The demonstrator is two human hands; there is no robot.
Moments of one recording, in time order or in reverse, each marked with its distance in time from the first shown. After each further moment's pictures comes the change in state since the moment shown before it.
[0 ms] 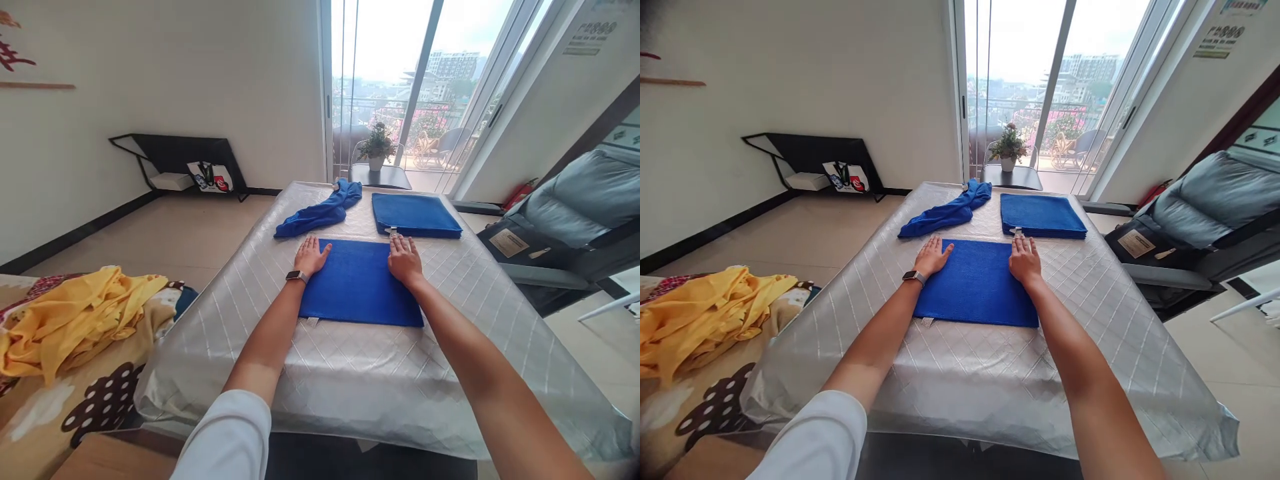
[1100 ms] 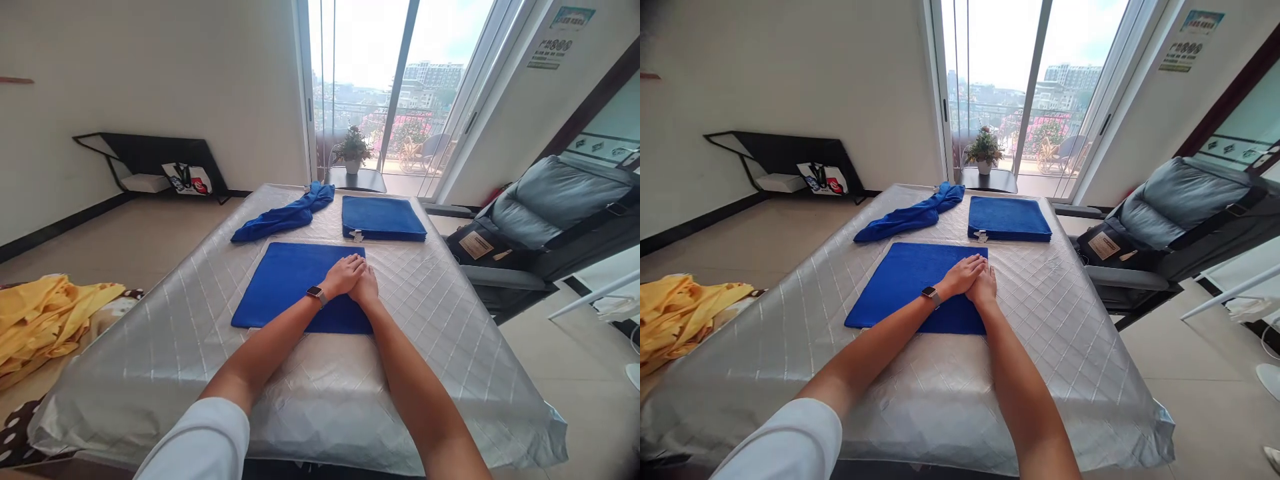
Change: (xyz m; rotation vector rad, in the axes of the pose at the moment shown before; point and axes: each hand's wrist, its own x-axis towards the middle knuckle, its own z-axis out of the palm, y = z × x) left_hand -0.043 0.203 0.048 0.058 -0.012 0.699; right_hand -0.043 -0.004 0.000 0.180 -0.262 0.073
